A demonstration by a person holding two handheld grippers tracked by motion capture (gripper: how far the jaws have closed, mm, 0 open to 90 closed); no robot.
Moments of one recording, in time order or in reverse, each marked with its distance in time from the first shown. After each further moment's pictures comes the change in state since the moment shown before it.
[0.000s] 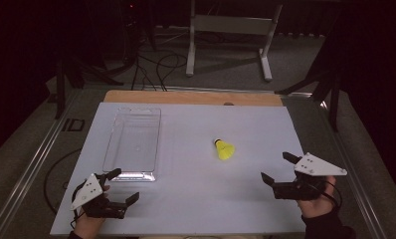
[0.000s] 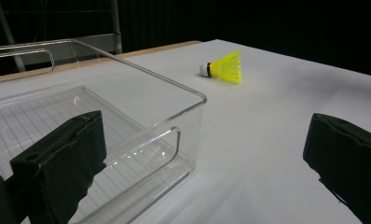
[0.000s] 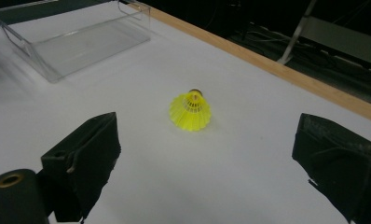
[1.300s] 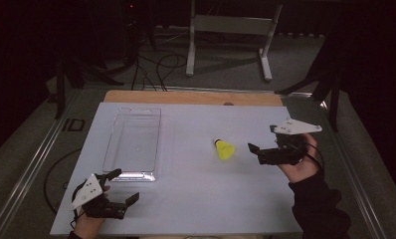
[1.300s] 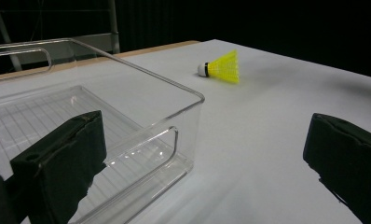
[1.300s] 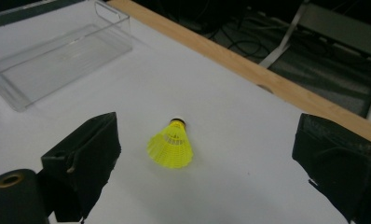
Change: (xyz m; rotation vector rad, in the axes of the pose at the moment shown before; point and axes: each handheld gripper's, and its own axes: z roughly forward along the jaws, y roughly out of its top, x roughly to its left) left arm 0.000 0.000 0.000 -0.001 -0.009 -0.005; right arm -0.024 0.061 0.057 0.099 -0.012 0.003
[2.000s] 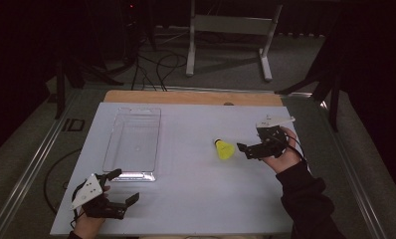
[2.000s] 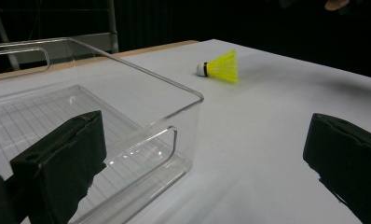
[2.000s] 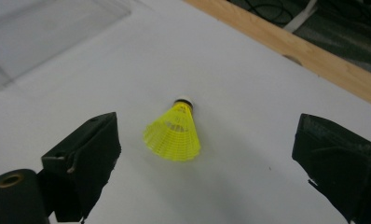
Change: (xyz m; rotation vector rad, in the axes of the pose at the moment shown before) left arm 0.000 0.000 0.000 0.000 -0.007 -0.004; right arm -0.009 -0.008 0.059 0.136 0.057 0.014
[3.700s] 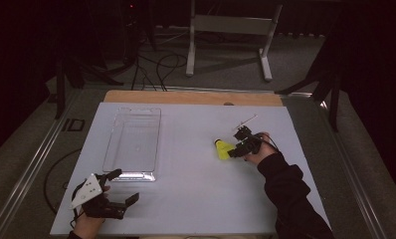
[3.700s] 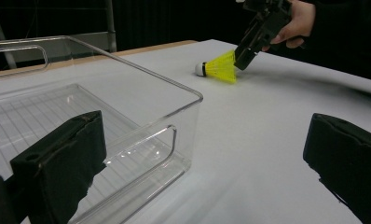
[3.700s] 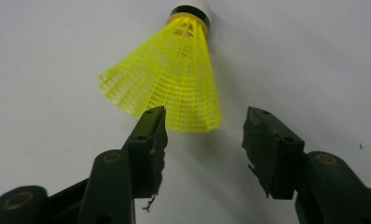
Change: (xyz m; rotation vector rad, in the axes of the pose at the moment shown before) left arm 0.001 -0.001 0.000 -0.001 -0.009 -0.010; right arm -0.012 -0.017 0.106 0.394 0.110 0.063
